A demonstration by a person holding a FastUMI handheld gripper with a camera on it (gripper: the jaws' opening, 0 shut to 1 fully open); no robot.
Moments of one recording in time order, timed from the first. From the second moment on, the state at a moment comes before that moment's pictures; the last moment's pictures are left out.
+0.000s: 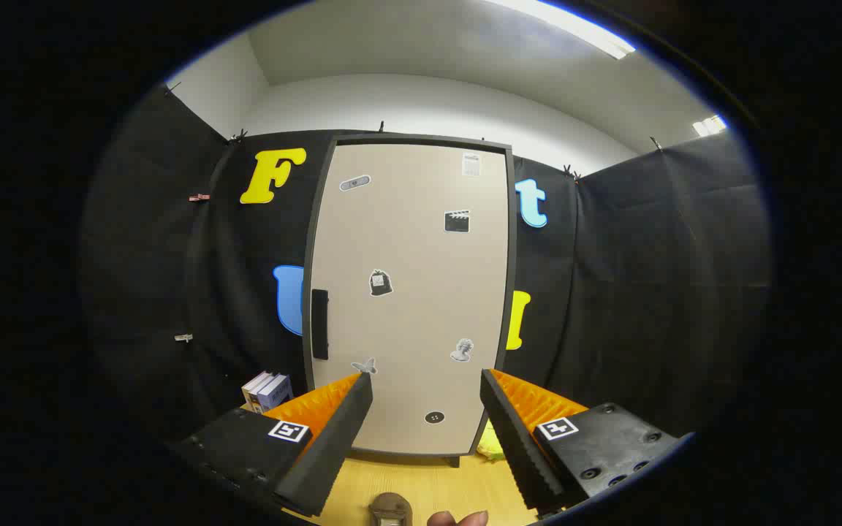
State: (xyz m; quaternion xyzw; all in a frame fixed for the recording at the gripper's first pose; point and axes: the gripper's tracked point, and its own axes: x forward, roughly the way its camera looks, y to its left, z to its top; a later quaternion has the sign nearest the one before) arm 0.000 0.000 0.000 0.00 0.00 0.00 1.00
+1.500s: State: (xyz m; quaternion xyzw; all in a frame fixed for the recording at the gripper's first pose) arm 0.138 0.145 -0.017 0.01 0.01 0.07 1.00
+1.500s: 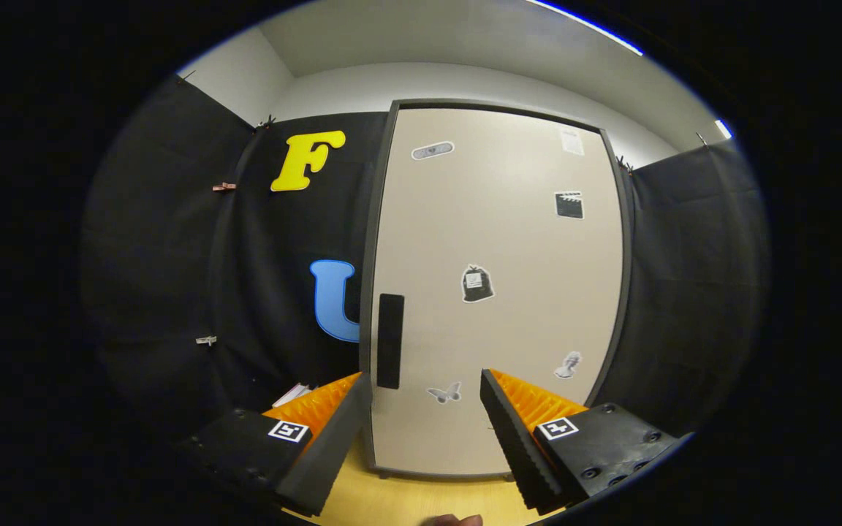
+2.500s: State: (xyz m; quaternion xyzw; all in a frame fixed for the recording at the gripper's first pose) arm 0.269 0.188 -0.058 0.05 0.05 0.03 1.00
